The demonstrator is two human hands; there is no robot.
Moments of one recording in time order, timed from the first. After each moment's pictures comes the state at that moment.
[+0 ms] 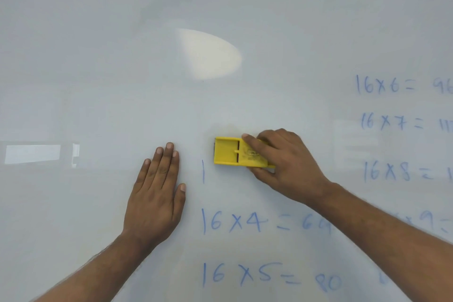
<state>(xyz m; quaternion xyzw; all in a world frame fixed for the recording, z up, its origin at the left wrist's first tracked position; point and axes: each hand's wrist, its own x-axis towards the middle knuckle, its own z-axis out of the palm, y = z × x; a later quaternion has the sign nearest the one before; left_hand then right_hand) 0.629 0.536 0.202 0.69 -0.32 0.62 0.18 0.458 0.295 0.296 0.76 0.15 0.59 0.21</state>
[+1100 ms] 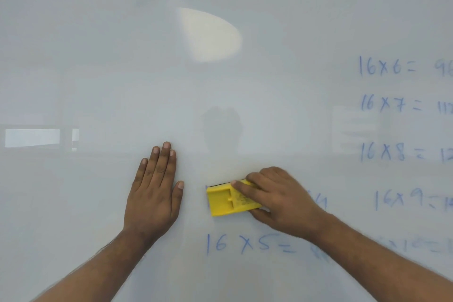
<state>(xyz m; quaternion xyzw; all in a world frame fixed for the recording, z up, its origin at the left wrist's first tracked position) 0.634 0.548 0.161 0.72 -0.31 0.60 0.18 0.455 0.302 0.203 0.80 0.22 0.50 0.24</state>
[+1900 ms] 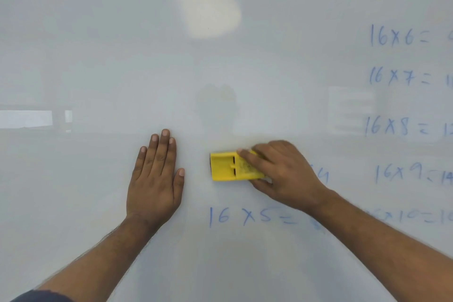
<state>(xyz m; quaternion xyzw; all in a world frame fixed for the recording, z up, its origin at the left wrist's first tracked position) 0.632 0.546 0.136 0.72 -0.30 0.60 0.19 0.460 0.304 0.198 0.79 0.18 0.54 0.23</state>
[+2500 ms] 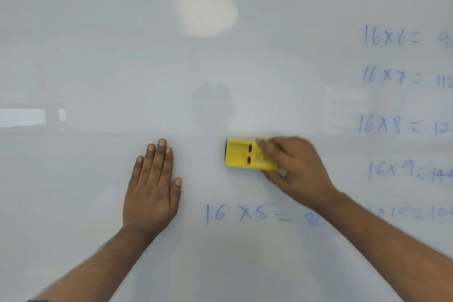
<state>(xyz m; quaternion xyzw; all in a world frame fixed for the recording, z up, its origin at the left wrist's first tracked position) 0.630 0.547 0.115 0.73 -0.29 0.59 0.18 0.442 0.284 0.196 0.79 0.13 0.57 0.18</state>
